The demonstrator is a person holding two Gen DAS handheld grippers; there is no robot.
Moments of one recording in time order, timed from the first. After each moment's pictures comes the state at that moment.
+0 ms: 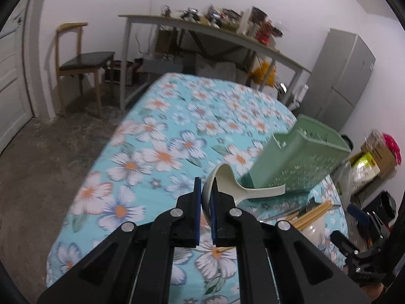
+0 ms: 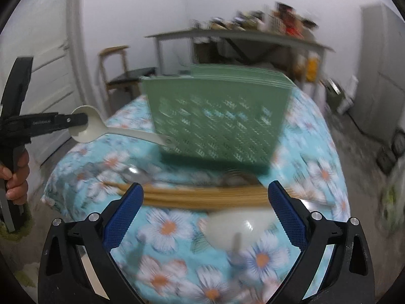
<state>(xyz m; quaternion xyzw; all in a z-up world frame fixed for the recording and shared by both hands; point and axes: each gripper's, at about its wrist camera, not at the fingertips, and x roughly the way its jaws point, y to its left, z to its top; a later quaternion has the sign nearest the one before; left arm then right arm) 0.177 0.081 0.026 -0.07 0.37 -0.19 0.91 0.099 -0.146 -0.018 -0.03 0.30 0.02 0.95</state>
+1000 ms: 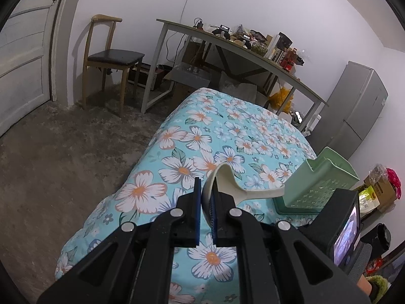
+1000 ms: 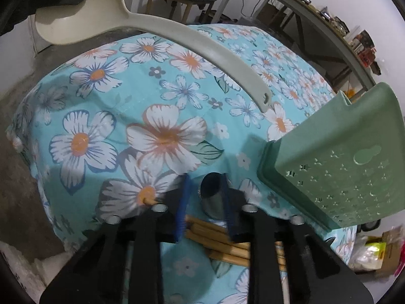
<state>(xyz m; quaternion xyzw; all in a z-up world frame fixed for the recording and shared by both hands) 0.178 0.157 0.016 -0.13 0.35 -0.16 0.91 0.208 0.013 -0.090 -0.26 0.45 0.04 0.85</state>
